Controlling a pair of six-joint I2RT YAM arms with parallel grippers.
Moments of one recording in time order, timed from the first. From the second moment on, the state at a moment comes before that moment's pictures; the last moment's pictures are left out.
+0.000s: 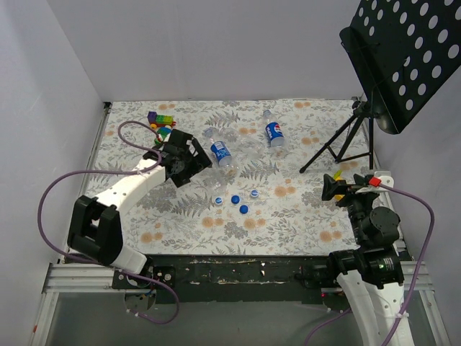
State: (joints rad) left arm -0.42 1.45 1.08 -0.55 -0.05 -0.95; right arm 0.19 0.17 0.51 -0.32 0.10 0.12
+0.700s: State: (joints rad) left arm -0.53 1.77 1.19 -0.57 -0.21 -0.99; right arm 0.19 0.08 0.51 -0.31 0.14 0.10
